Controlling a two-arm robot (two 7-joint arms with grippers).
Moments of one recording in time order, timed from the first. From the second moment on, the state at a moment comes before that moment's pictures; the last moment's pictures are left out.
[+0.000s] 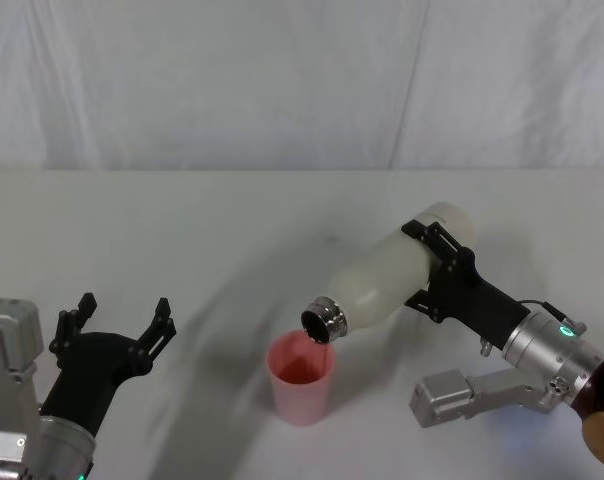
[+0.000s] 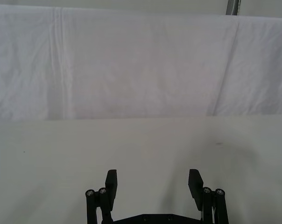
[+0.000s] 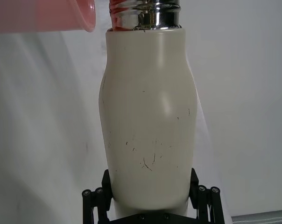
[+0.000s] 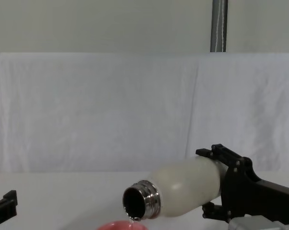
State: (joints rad) left arm 0.27 0.24 0.04 -1.85 -0.25 -0.02 -0.02; right arm 0.45 0.44 -0.69 -1.22 -0.93 -0.40 -0.26
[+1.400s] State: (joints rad) left arm 0.27 0.24 0.04 -1.85 -0.25 -0.02 -0.02; right arm 0.45 0.45 -0.69 -1.23 -0.93 -0.40 -0.26
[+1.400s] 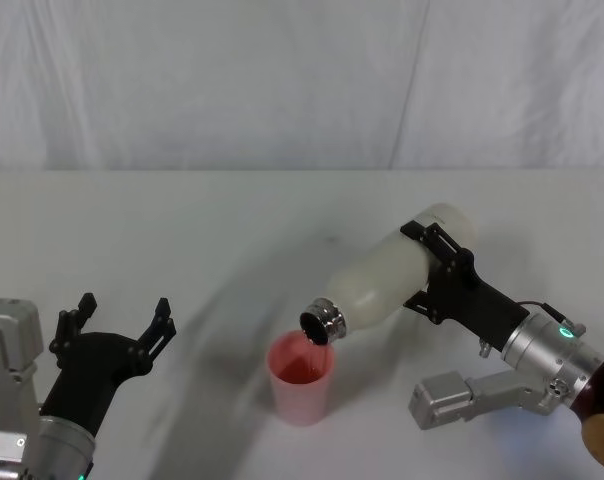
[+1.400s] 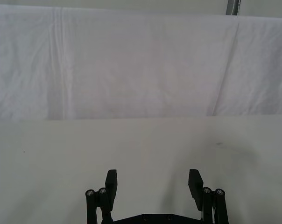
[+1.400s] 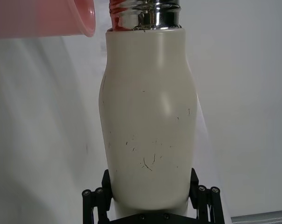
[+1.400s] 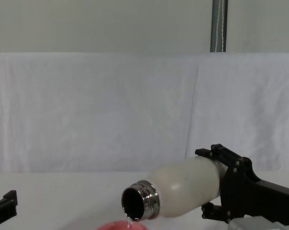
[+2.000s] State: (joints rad) left arm 0.27 0.24 0.04 -1.85 -0.25 -0.02 -0.02; right arm 0.45 0.45 -0.70 -1.23 -0.93 -0.40 -0.27
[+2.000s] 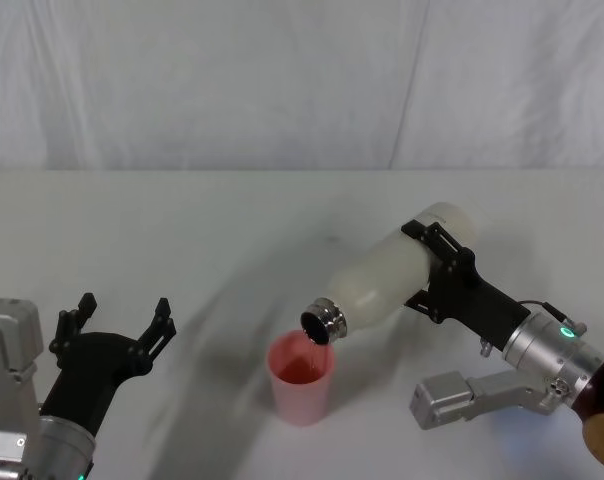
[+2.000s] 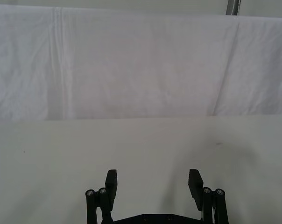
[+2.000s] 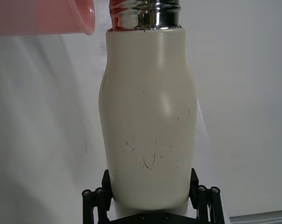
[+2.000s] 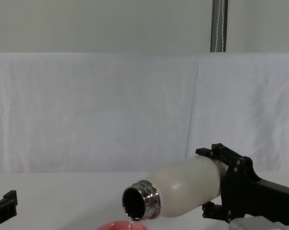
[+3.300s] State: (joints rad) left arm 0.27 0.24 0.04 -1.85 -0.25 -0.02 -0.02; right arm 0.46 0.45 -0.70 -1.22 -0.94 -0.41 -0.28
